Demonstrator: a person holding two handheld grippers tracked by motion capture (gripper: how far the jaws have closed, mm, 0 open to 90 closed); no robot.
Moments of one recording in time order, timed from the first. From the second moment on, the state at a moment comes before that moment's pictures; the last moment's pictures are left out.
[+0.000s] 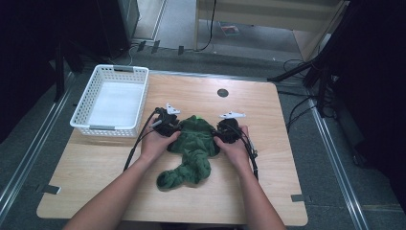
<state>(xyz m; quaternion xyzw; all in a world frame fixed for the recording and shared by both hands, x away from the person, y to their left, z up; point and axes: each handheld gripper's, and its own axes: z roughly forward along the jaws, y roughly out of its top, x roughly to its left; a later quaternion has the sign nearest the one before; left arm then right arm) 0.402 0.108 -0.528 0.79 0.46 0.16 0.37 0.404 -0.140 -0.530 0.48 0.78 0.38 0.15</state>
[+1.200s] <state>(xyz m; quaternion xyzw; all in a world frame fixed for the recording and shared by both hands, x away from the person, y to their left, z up) 0.408 0.087 -0.536 0.78 0.47 0.22 0.35 0.412 -0.119 -0.540 0.47 0.76 0.39 0.21</state>
